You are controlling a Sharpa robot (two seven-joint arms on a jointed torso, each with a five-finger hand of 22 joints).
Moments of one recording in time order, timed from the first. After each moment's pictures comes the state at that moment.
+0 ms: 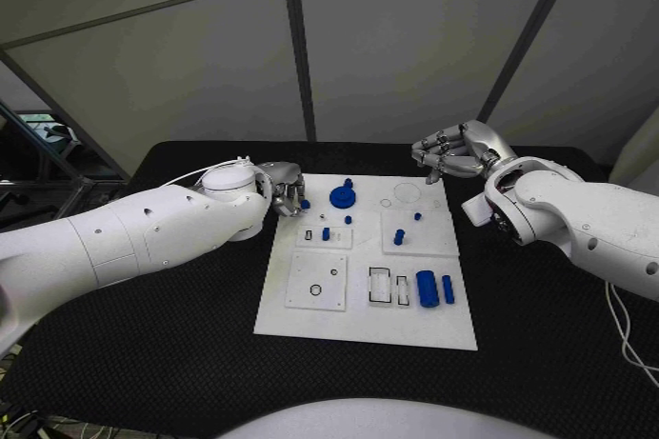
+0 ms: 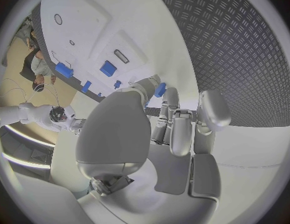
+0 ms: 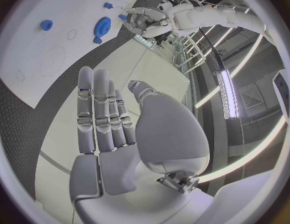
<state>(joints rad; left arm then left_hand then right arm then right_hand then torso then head) 1.17 -0.68 0.02 1.27 -1.52 -0.08 -0.37 1.37 -0.24 0.46 0.12 0.15 0.75 0.13 0.47 0.25 0.93 0.06 1.05 0.57 1.47 -0.02 1.50 1.31 0.13 1.41 0.09 1.08 1.31 1.16 -0.73 0.09 1.34 -0.79 -0.40 0.08 1.34 -0.10 0.23 0.20 0.46 0.93 0.18 0.16 0.07 1.10 0.09 0.37 0.34 1.33 0.01 0.54 0.62 0.17 1.17 0.12 0.53 0.34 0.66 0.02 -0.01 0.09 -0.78</state>
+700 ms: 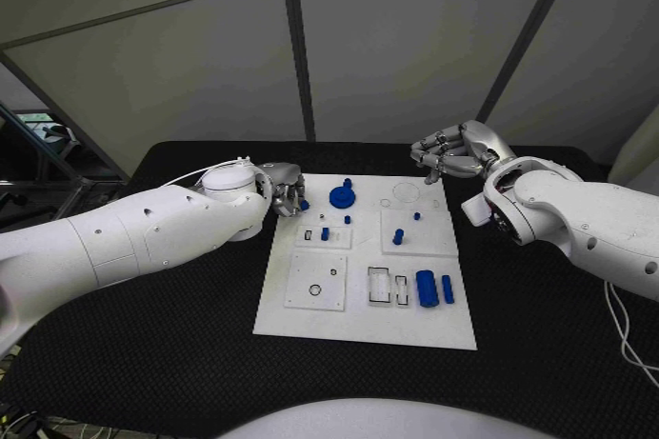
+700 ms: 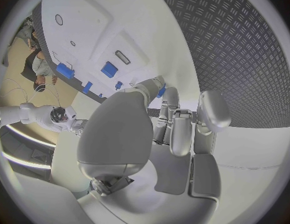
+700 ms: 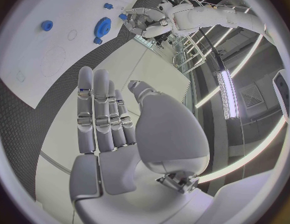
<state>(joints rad) 1.17 -0.67 0.02 1.26 -1.52 -0.07 -0.36 1.40 -0.22 0.48 0.10 0.15 0.75 0.14 0.55 0.26 0.93 0.06 1.05 0.56 1.47 -0.02 1.50 1.31 0.13 1.41 0.09 1.09 1.31 1.16 -0.73 0.09 1.34 -0.79 -0.40 0.08 1.34 -0.10 0.23 0.20 0.46 0.93 0.18 0.16 0.07 1.10 0.09 0.37 0.34 1.33 0.01 0.54 0.62 0.17 1.17 0.12 0.53 0.34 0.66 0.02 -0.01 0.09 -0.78</state>
